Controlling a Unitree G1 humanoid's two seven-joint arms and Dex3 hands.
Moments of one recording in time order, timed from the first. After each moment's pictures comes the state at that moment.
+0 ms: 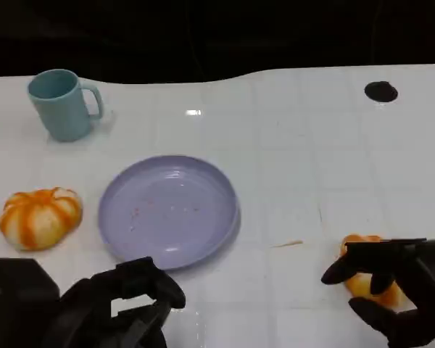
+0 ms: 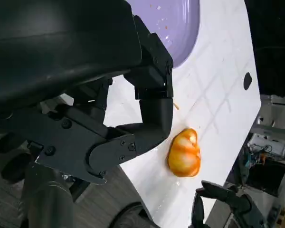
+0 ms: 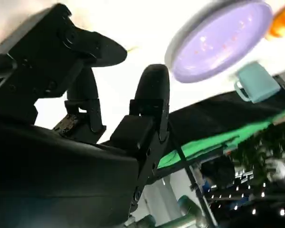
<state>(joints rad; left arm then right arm) 0.29 0.27 -0.04 -0.56 -0.36 0.59 -0.32 0.25 -0.32 0.09 -0.41 -0.65 -0.17 0.10</state>
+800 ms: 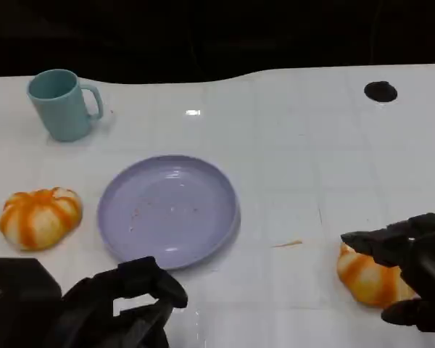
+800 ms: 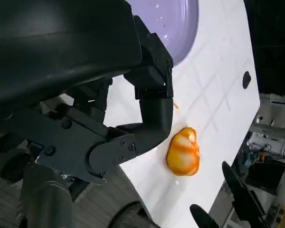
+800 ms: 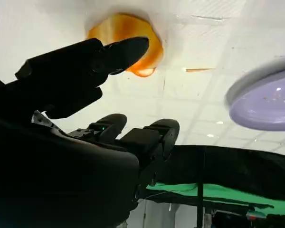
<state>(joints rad) 0.28 0.26 -0.05 -0.56 -0.36 0.59 -0.32 0.21 -0.44 0.10 -0.59 -0.92 0.03 0.38</state>
